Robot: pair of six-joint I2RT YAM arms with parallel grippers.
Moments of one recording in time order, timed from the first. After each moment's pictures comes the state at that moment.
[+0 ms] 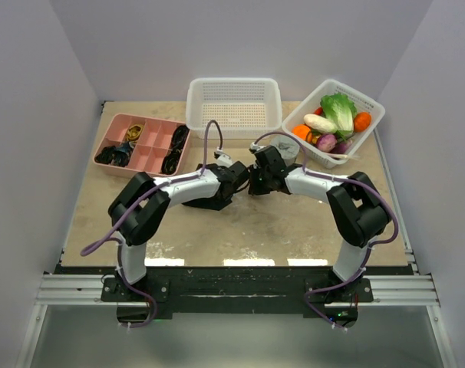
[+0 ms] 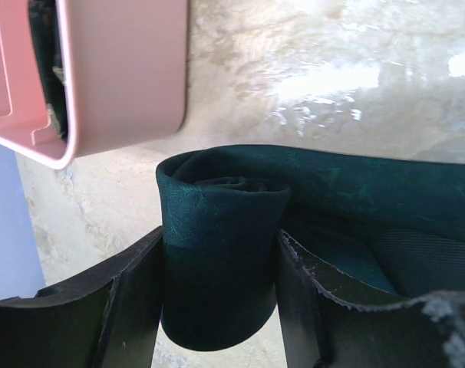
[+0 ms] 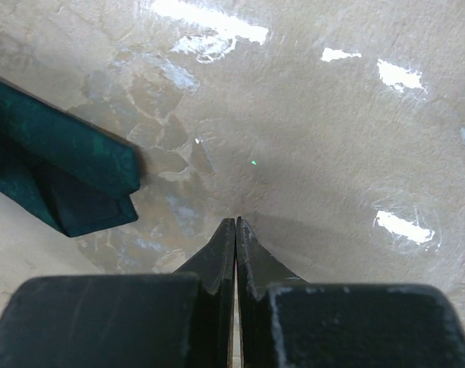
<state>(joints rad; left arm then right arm) -0.80 1.90 1.28 -0.80 -0.84 -0.47 0.58 1.80 1.07 -0.18 -0.07 0.40</state>
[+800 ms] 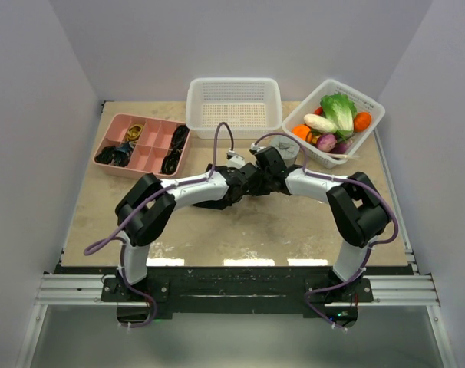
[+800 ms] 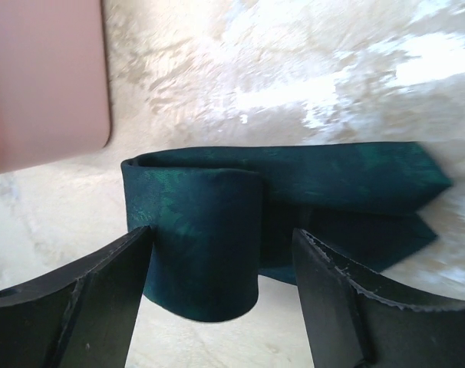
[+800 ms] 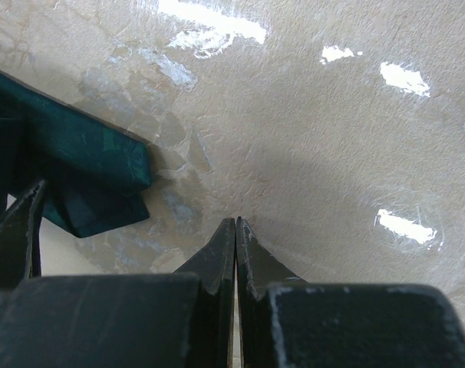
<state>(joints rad) -0.87 1.96 1.36 -0.77 -0.77 -0.50 0.58 1.80 1.05 -0.17 -0.07 0.41</state>
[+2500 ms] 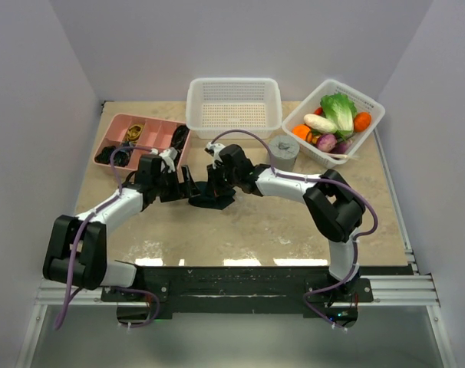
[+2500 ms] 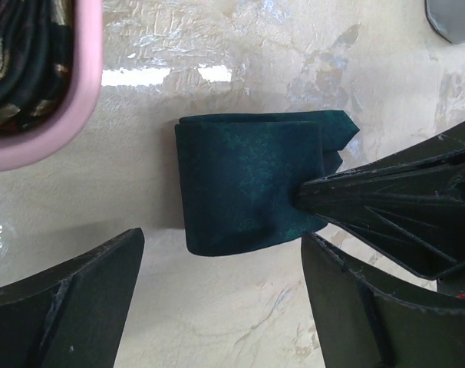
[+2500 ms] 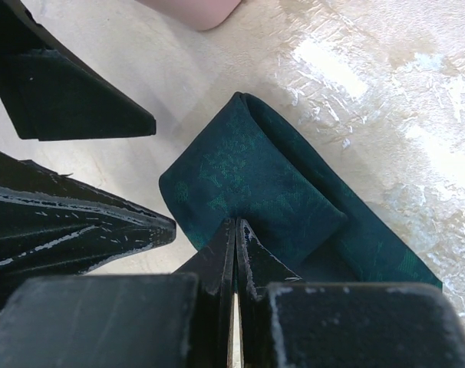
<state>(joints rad) -0.21 1.38 0.69 -0.15 0.35 -0.43 0.79 1.96 1.30 -0.03 -0.25 0.38</state>
